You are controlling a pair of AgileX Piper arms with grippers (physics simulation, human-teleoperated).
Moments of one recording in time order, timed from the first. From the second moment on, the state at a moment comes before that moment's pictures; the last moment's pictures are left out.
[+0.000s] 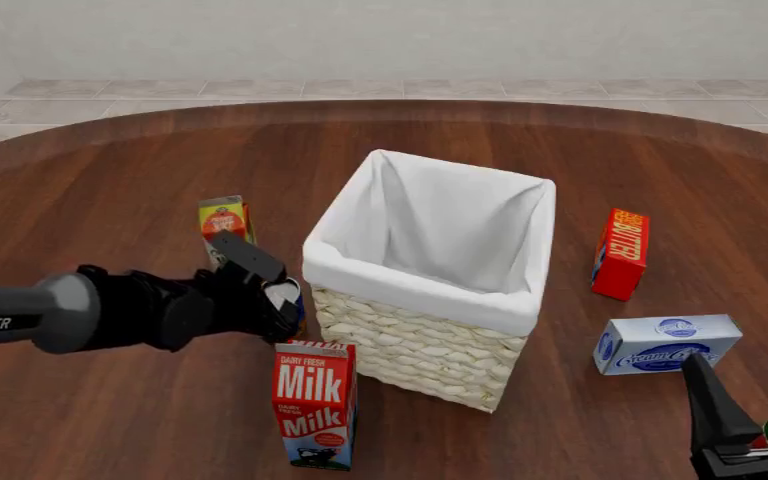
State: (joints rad) left arm -0.38 1.70 -0.78 -0.03 0.22; right arm 0.05 0.06 0.00 -0.03 -0.03
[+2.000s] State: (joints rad) left arm -0.37 1.43 -0.74 0.11 0.27; right arm 0.05 0.02 0.00 -0.01 -0.02
